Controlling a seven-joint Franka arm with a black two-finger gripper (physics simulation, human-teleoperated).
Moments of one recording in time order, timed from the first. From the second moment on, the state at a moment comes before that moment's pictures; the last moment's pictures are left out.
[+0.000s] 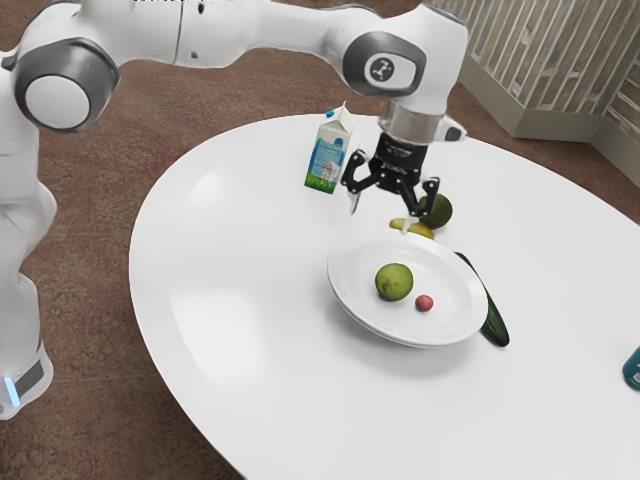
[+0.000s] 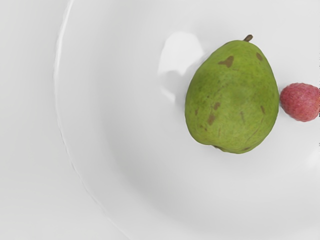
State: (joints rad) arm -0.43 0.12 0.35 -1.53 -0.18 1.61 -1.00
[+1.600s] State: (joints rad) arm -0.33 0.25 0.25 -1.62 -0.16 1.89 -0.85
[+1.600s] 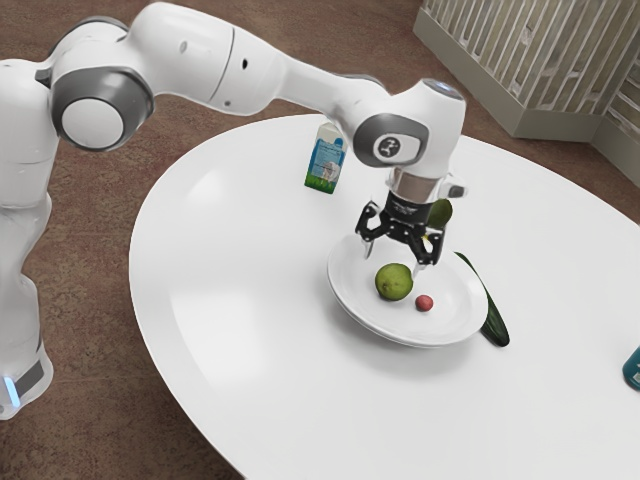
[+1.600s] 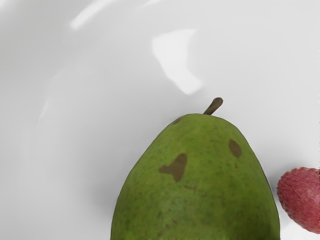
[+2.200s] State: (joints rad) arm -0.32 0.31 0.24 -1.63 -0.19 1.95 -0.77
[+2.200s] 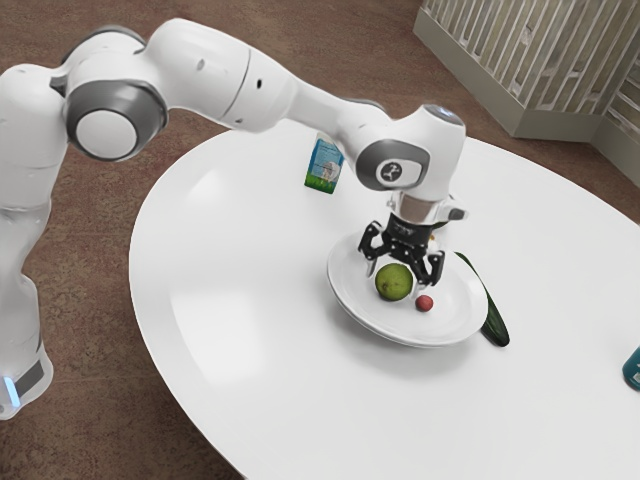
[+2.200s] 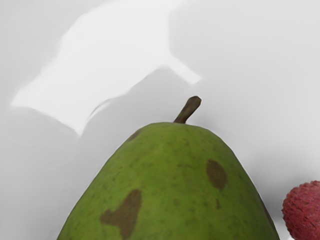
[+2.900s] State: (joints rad) arm -0.11 -0.09 0.29 -1.95 -0.09 1.93 -0.84
